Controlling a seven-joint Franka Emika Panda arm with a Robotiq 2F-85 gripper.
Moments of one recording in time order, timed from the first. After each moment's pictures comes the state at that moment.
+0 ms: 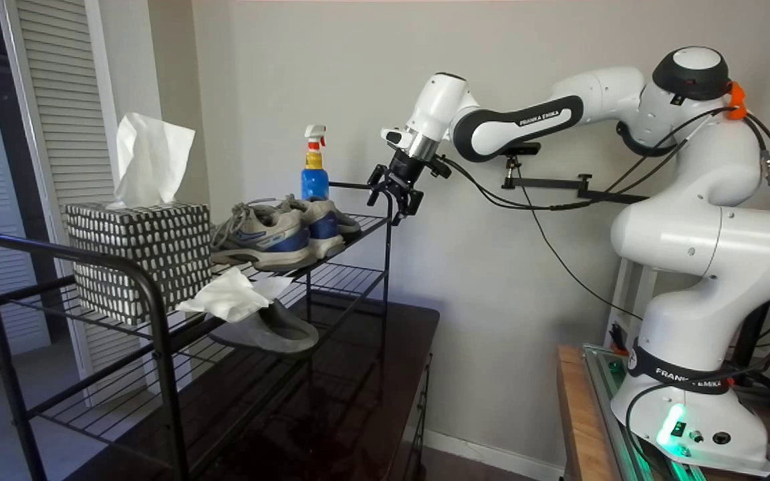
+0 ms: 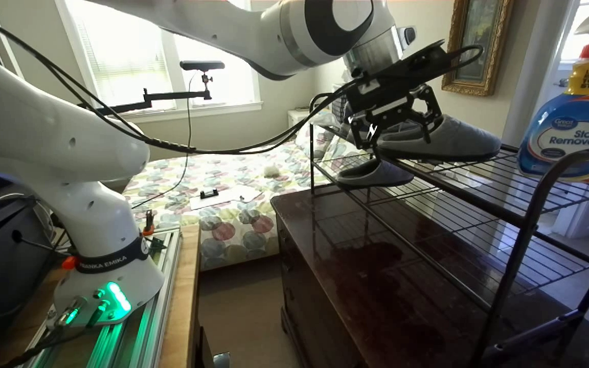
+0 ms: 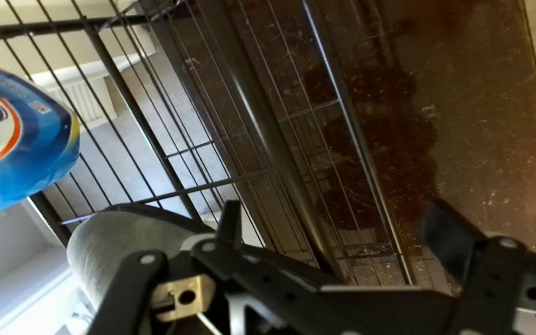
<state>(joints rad) -1.81 0.83 1.77 -2.20 -1.08 2.26 -0.76</state>
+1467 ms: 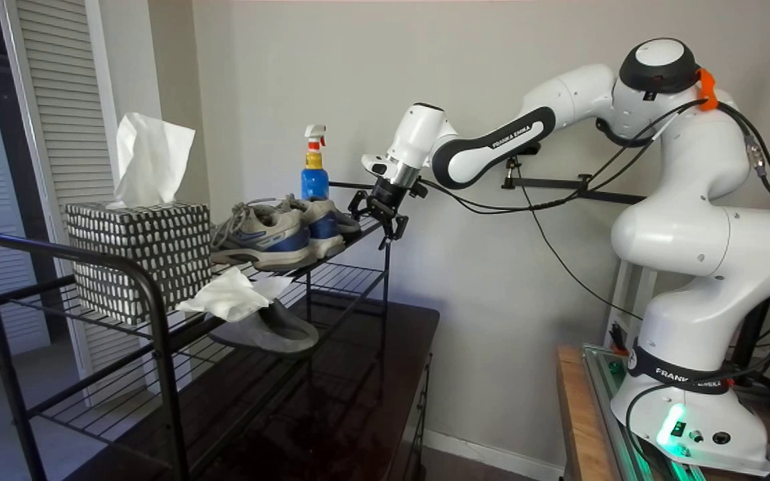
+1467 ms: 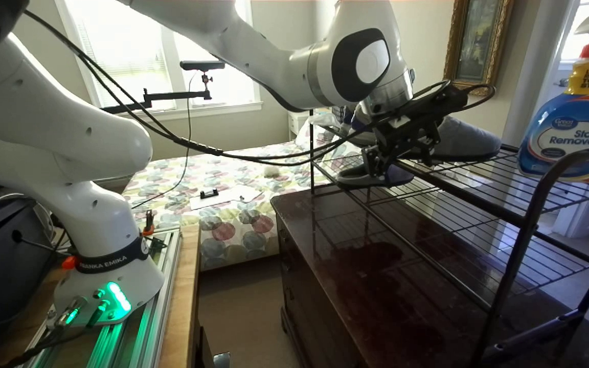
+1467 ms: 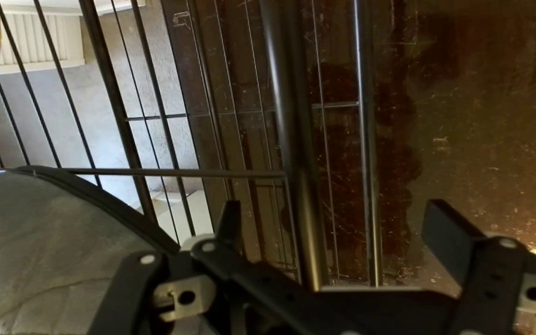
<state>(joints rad) -1.60 0.70 1.50 -2.15 -1.02 2.45 -1.02</state>
